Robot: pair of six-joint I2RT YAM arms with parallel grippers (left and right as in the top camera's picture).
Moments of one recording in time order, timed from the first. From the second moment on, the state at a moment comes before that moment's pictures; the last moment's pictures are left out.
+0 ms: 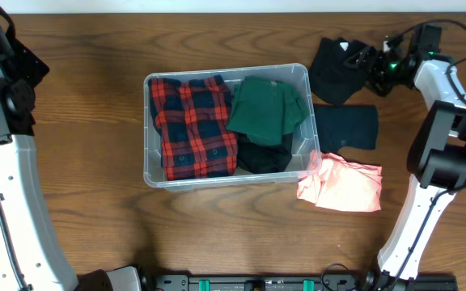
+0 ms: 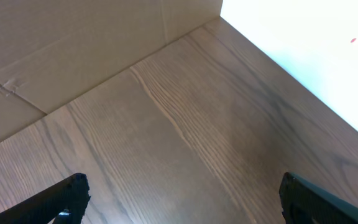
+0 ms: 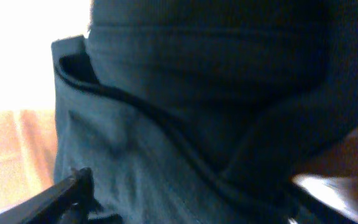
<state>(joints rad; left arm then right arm) 0.28 1.47 1.83 -1.12 -0.45 -0.44 -0.23 2.41 1.85 -0.60 -0.72 0.38</state>
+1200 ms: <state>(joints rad) 0.28 1.47 1.83 -1.12 -0.45 -0.44 -0.01 1.76 1.83 -0.68 -1.21 0.27</state>
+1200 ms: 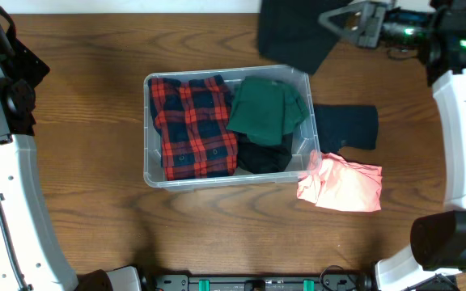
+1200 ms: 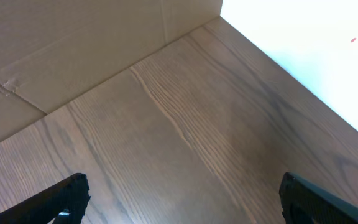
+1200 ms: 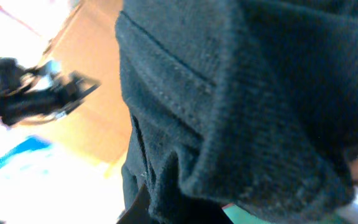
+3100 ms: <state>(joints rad) 0.28 1.47 1.83 -1.12 -0.45 -0.44 -0.05 1.71 1.78 -1.19 -0.40 0.08</state>
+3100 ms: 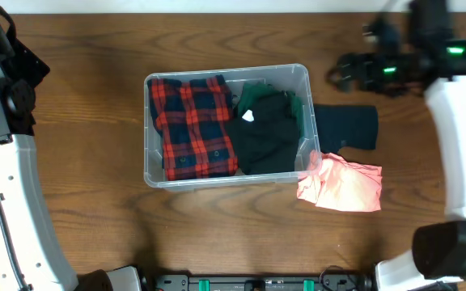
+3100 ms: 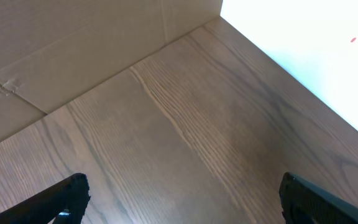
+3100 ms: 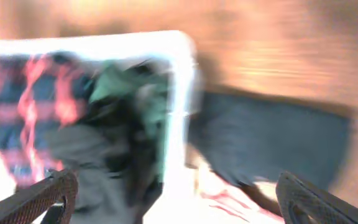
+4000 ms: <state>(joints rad) 0.28 1.47 1.83 -1.12 -0.45 -0.44 -0.32 2.08 1.46 -0.89 -0.46 0.02</state>
